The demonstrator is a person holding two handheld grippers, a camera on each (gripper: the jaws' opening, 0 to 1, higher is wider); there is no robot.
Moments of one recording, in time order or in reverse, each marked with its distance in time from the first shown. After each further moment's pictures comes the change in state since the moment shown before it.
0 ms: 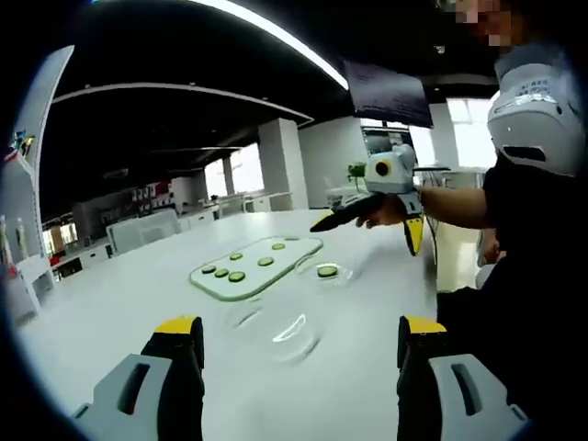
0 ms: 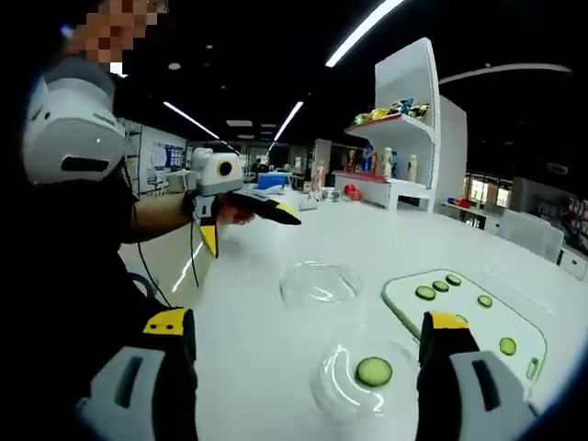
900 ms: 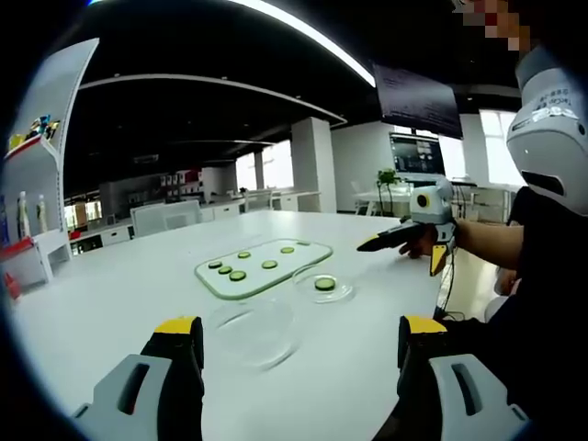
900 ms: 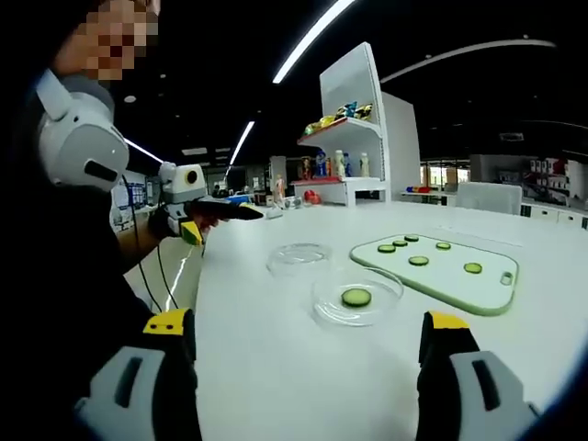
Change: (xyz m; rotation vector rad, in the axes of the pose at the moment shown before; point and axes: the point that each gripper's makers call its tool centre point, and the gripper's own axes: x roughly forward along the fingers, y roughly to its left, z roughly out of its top) left arm 0.006 -0.029 0.019 -0.126 -0.006 0.163; right arm -0.082 0.010 -0.045 0.232 -0.077 -0.181
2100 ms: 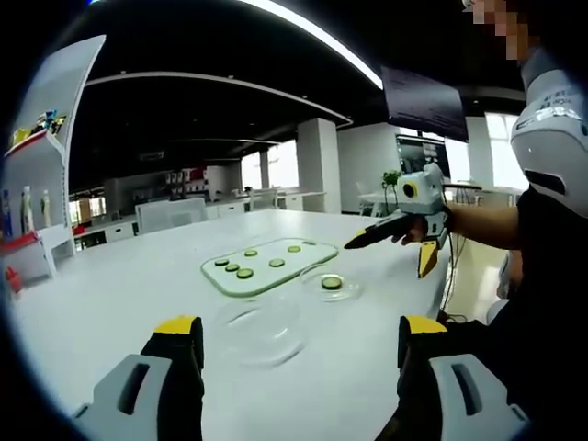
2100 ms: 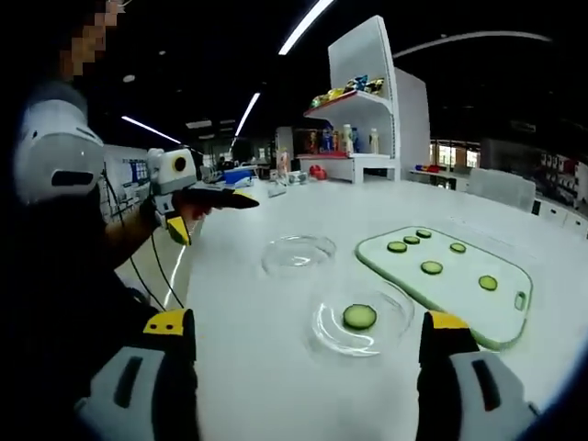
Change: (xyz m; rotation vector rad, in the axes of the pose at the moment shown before) left arm -0.004 0.008 0.000 -0.015 -0.001 0.015; right arm 0.028 -0.004 0.006 -0.028 0.149 0.030
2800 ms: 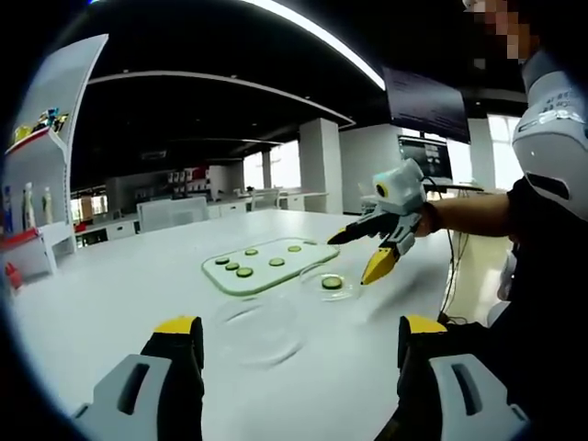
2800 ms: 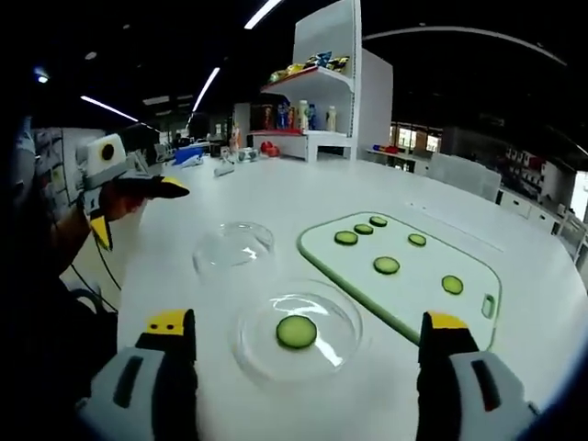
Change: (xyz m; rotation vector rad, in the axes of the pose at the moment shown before) left arm 0.002 0.000 -0.002 -0.017 -0.005 0.013; right arm 0.034 -0.053 0.005 0.002 0.119 -0.217
